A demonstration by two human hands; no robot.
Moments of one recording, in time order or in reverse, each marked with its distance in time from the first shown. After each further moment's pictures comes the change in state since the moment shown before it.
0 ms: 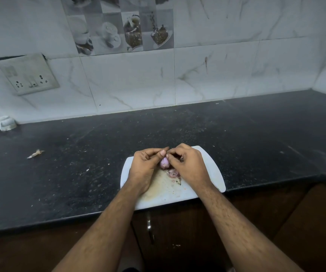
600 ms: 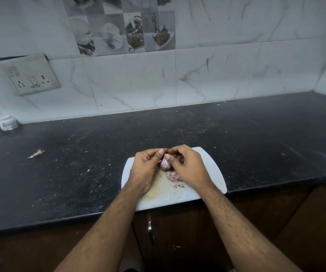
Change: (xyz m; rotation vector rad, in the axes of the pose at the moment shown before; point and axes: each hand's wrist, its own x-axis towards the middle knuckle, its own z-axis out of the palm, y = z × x) left_hand 0.001 -0.002 -0.002 0.047 -0.014 0.017; right_hand 0.002 0.002 0.001 0.033 -0.046 0.042
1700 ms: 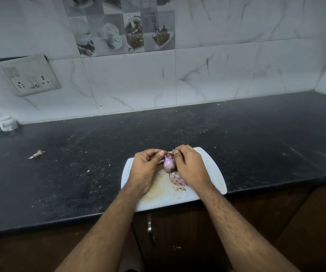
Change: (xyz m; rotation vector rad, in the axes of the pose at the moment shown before) left_hand 0.003 -0.002 0.001 -0.029 0.039 -0.009; right_hand 0.003 0.005 0.005 -0.076 0.072 0.050
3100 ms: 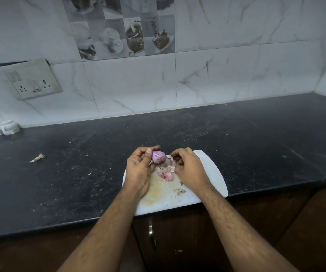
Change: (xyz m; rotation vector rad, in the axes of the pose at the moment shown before) left_hand 0.003 0.008 -0.008 -0.188 0.139 0.023; right_hand 0.004 0.002 0.002 -0.098 -0.126 0.001
